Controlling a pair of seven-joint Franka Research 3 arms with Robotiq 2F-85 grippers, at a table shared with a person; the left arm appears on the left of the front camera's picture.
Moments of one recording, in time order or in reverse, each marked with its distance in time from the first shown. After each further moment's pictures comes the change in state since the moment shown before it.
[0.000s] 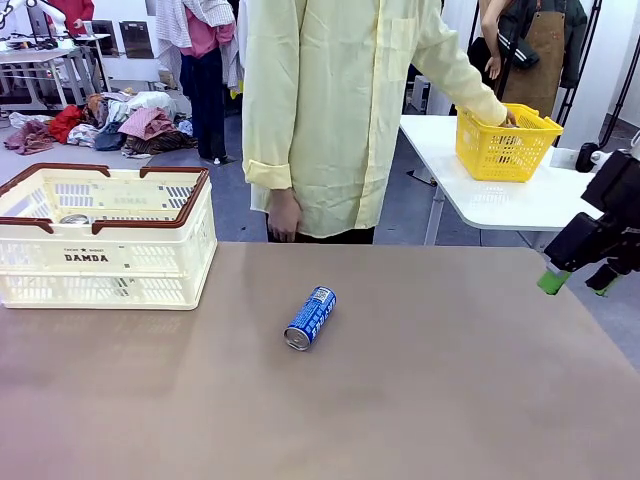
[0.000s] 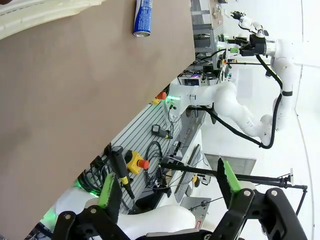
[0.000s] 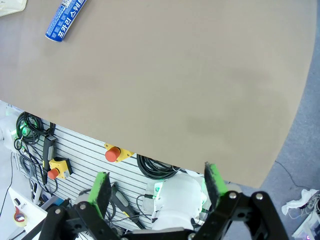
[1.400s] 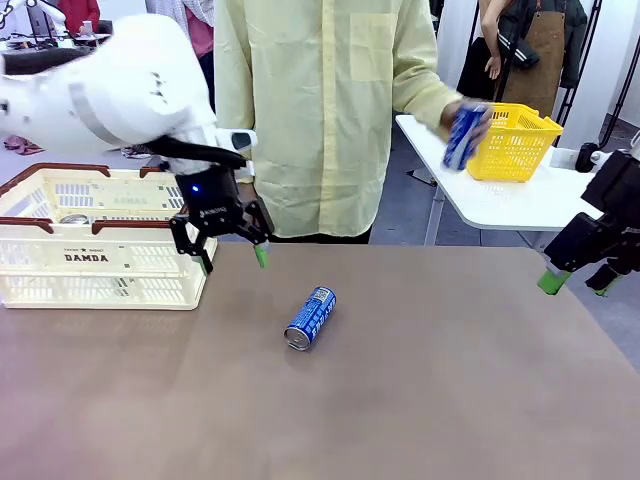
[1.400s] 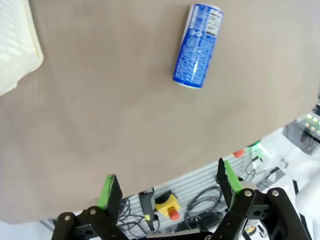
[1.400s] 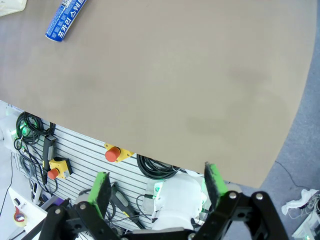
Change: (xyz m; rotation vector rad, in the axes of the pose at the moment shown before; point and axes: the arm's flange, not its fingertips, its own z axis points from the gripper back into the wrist) left arm 0.155 -0.168 -0.350 0.783 0.084 0.121; right arm 0.000 0.000 0.000 0.000 0.000 0.000
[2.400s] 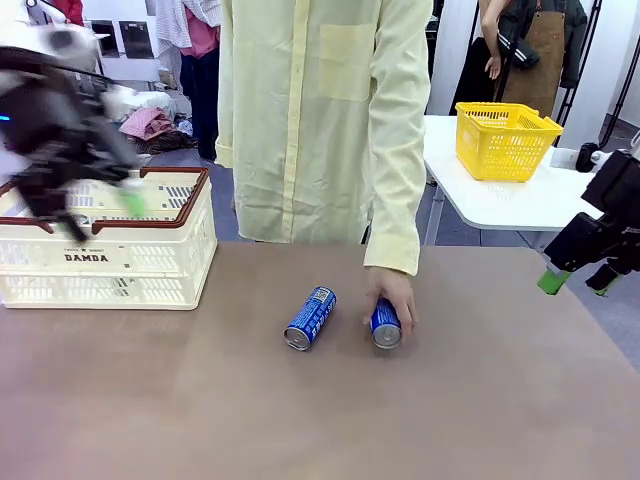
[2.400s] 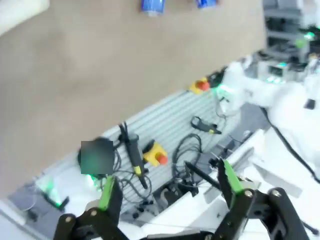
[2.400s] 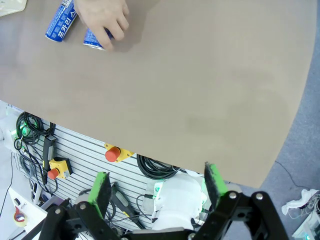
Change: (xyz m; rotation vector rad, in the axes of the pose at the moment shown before) left arm -0.169 0.114 0.150 -0.285 -0.007 -0.115; right arm 0.000 0.000 0.000 0.000 0.000 -0.001
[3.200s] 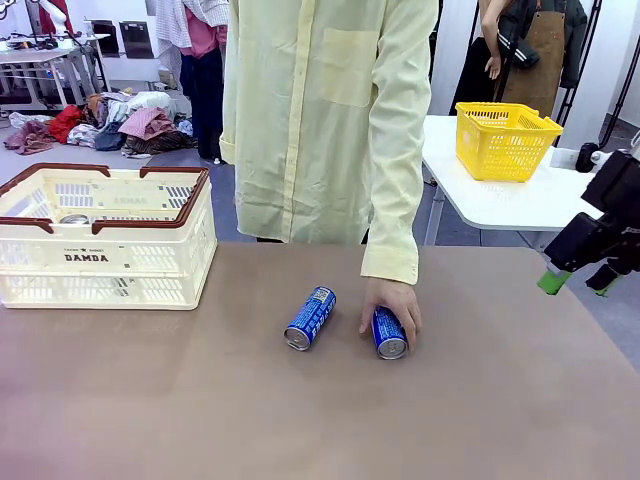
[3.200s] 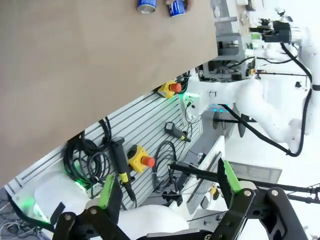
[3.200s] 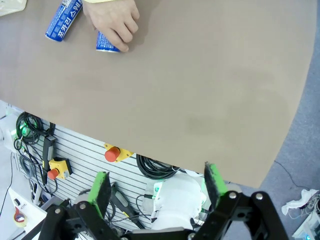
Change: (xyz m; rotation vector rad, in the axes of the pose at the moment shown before) left arm -0.118 0.167 -0.008 -0.333 -0.181 0.016; right arm -0.004 -0.004 0.007 -0.001 -0.018 -0.010
